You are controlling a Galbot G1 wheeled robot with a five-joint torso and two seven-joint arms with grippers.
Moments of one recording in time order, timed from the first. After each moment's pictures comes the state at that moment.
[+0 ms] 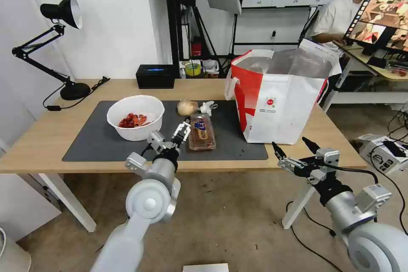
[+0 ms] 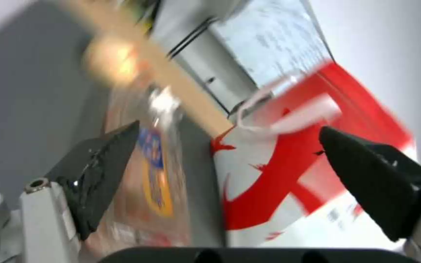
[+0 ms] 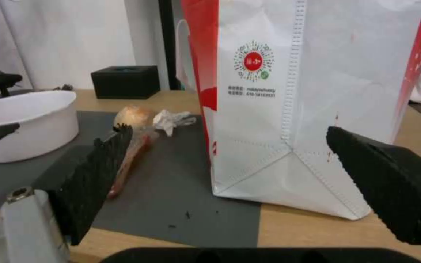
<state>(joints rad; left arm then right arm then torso) 1.07 -1.25 -0.11 -2.06 -1.03 0.05 -0.42 -1.63 1.04 0.71 2.34 0.63 -0.21 -0.01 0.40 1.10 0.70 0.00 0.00</state>
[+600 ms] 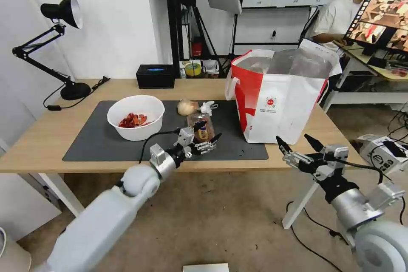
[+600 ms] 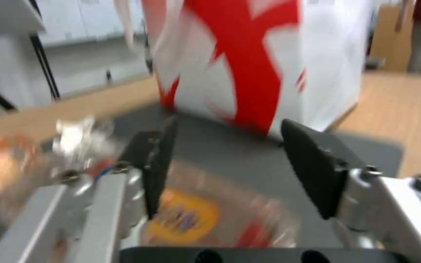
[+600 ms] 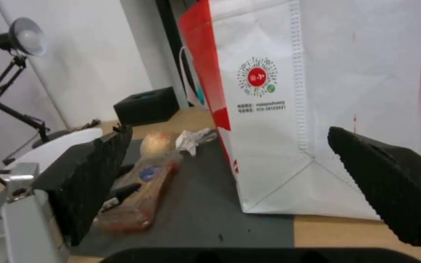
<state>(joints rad) 0.69 -1.00 0.13 -1.57 -0.57 -0.01 0.29 -1.57 0.97 0.73 2.32 0.93 -0.21 0.04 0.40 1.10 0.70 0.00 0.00</state>
